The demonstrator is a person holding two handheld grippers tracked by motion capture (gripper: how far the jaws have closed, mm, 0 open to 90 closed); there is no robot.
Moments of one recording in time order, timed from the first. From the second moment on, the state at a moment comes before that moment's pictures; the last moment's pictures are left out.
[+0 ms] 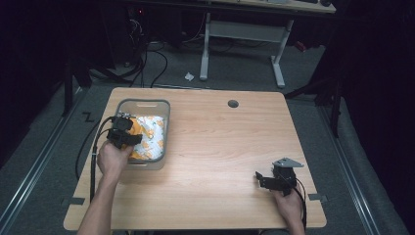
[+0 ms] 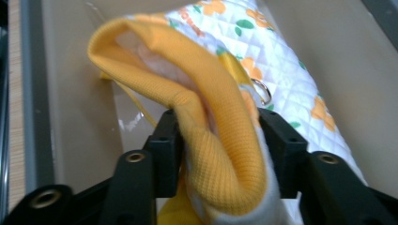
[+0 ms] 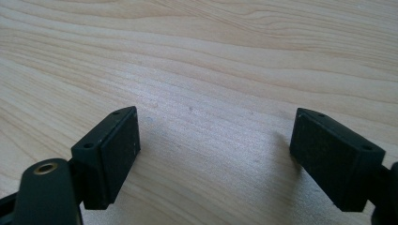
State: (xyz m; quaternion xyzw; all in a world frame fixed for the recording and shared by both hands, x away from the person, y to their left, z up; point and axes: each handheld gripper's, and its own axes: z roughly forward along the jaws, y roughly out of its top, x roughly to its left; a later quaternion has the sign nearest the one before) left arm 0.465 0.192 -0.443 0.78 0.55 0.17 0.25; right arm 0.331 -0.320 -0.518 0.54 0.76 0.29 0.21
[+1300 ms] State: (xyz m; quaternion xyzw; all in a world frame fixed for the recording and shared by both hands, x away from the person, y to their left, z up) left arm 0.418 0.137 -0.419 0.80 0.45 0.20 0.35; right arm 0.331 -0.320 -0.518 0.54 0.76 0.29 0.21
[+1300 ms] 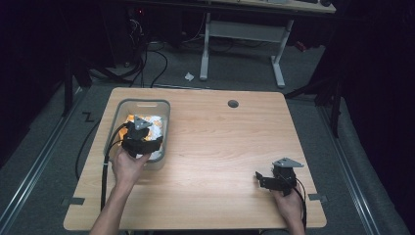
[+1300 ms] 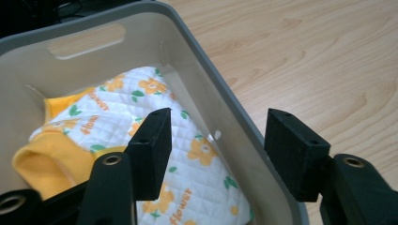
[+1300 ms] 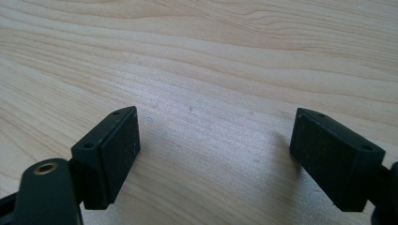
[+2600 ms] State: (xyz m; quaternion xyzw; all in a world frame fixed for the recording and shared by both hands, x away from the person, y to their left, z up) left arm 0.385 0.077 -0.422 0.82 0.39 0.14 0.39; right arm 0.331 -0.320 -0.518 0.54 0.76 0.29 0.21
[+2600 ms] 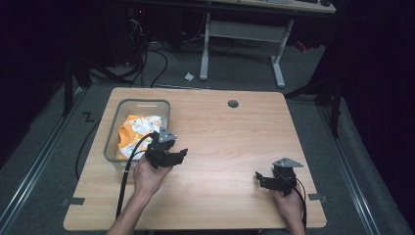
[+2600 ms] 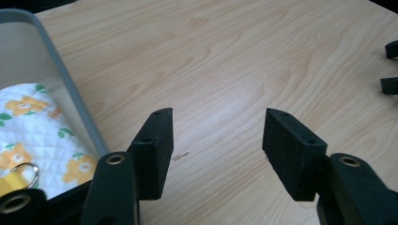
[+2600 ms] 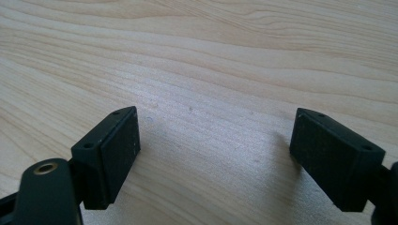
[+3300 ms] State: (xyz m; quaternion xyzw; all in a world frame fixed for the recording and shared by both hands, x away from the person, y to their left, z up) left arm 0.372 0.055 -0.436 0.82 0.37 0.10 0.41; right arm 0.331 -0.320 -0.518 0.54 0.76 0.29 0.21
